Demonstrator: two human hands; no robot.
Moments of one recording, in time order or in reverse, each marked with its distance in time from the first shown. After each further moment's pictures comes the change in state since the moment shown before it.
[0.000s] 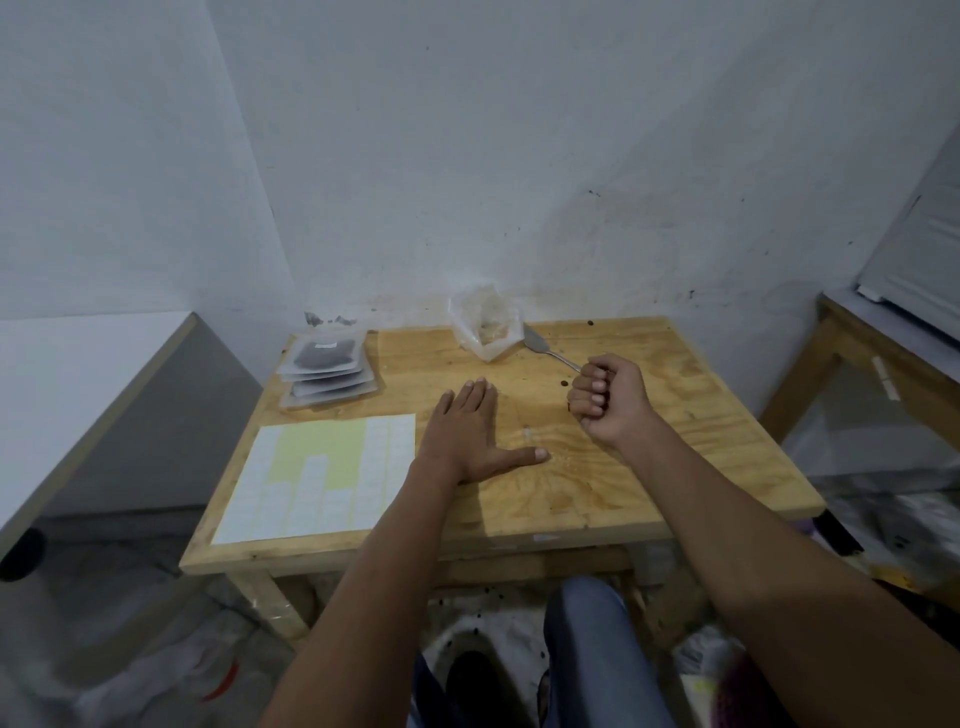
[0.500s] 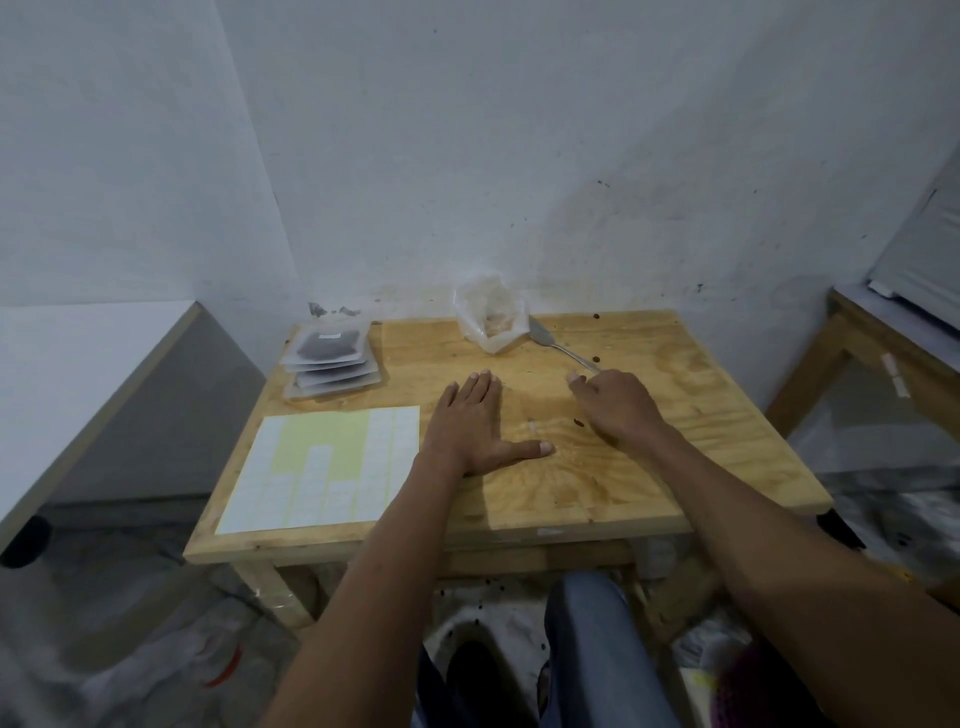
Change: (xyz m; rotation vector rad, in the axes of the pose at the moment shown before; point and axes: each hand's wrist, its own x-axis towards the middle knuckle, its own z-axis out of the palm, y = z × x) left_hand 0.000 0.000 -0.001 -0.007 0.006 0.002; right_hand -0.002 0.005 -0.013 -1.777 0.338 -0.485
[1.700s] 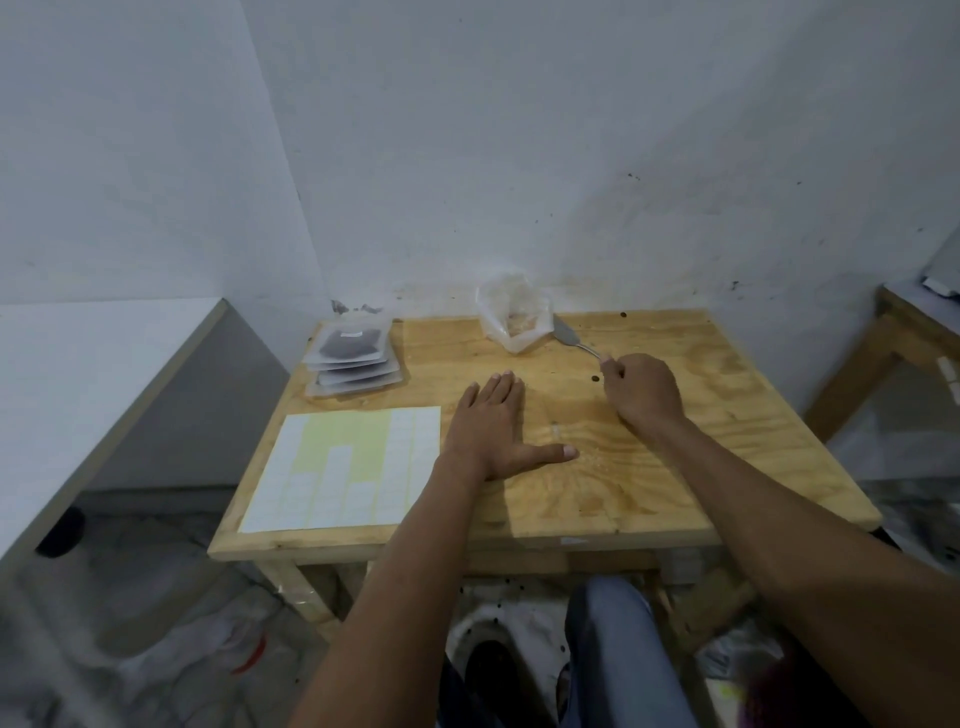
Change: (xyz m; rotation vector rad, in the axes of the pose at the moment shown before) left_hand -0.001 0.001 -0.002 -0.020 0.017 -0.015; right_hand 0.028 -0.002 0.011 0.024 0.171 0.003
